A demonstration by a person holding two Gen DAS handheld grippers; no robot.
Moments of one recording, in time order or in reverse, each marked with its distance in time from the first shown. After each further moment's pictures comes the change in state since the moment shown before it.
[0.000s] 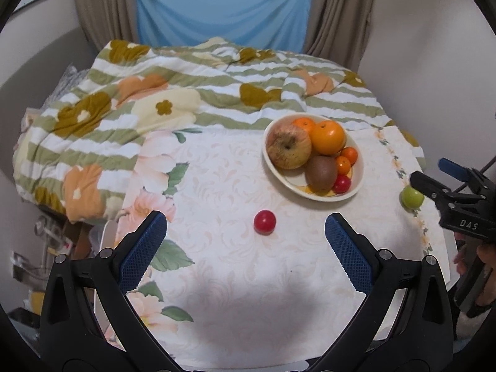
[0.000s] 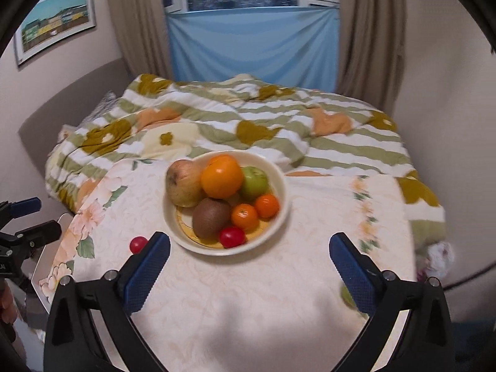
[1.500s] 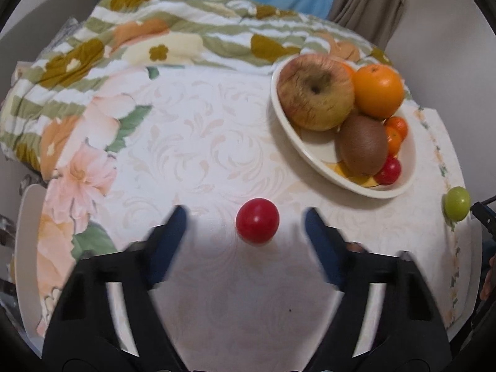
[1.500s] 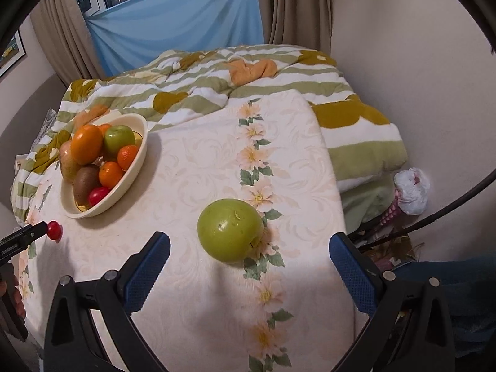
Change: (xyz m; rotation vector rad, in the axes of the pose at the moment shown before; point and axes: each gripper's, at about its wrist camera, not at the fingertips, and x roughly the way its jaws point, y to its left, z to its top) left arm 0.146 -0.014 -0.022 -0.130 0.187 0.028; right arm 0.047 -0.142 -0.062 0.230 0.157 -0.086
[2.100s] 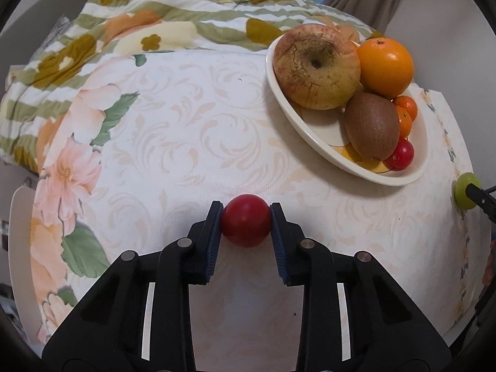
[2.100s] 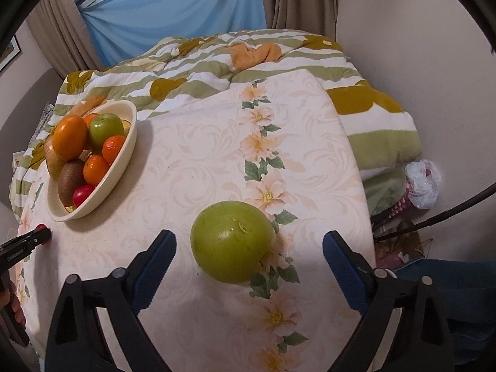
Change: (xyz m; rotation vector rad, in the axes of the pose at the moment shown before) left arm 0.016 -0.003 -0.003 0.038 0.043 0.013; right arm 0.034 0.002 0.007 0.003 0.061 0.010
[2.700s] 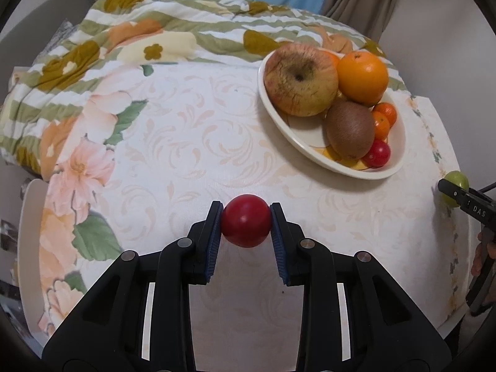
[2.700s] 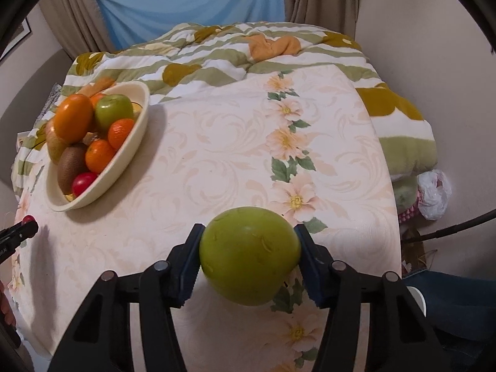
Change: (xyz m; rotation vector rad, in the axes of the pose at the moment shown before) left arm -0.036 -0.004 -0.011 -0.005 -0.049 -0.015; right arm 0.008 0.017 0.004 -0.086 0.023 0.031
